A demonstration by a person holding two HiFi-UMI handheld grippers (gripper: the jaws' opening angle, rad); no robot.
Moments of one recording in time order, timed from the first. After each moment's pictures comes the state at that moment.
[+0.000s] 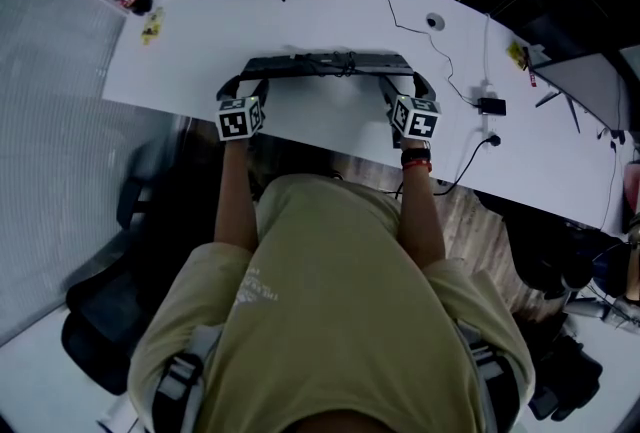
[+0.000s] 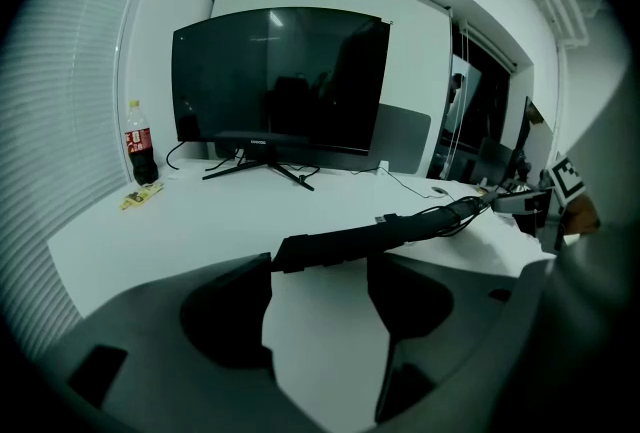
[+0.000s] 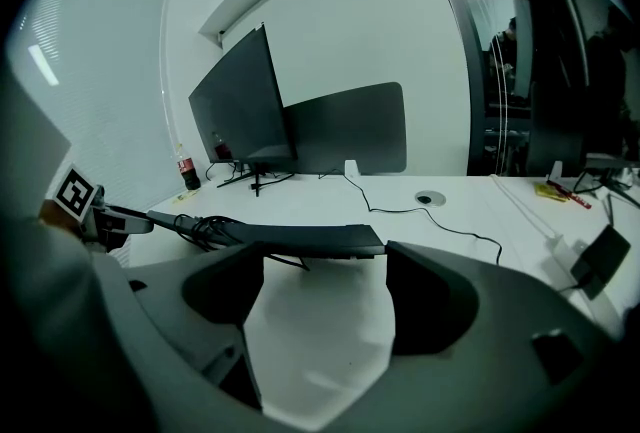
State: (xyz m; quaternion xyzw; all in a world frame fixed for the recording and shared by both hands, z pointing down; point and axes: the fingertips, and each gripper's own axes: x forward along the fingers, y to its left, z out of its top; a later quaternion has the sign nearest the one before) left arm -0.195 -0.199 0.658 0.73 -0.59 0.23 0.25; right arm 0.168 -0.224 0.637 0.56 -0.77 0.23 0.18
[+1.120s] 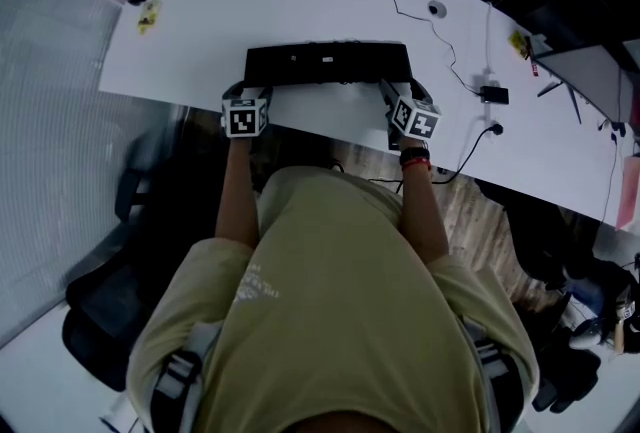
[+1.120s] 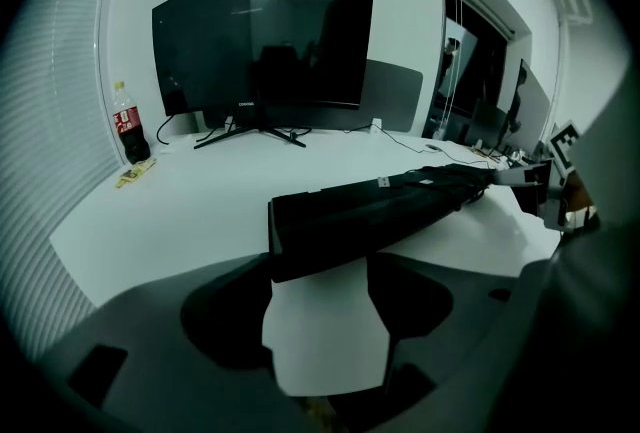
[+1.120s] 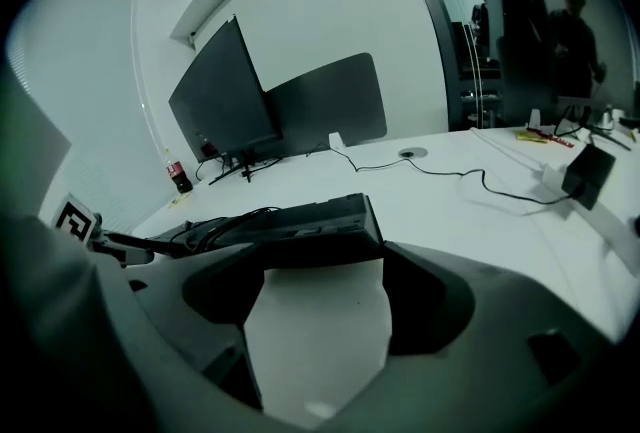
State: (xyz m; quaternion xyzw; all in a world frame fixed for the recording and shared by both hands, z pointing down) left arm -0.189 -0.158 0.712 0.72 -0.55 0.31 0.28; right arm 0.174 -0.188 0.681 0.58 -0.74 0.30 0.17
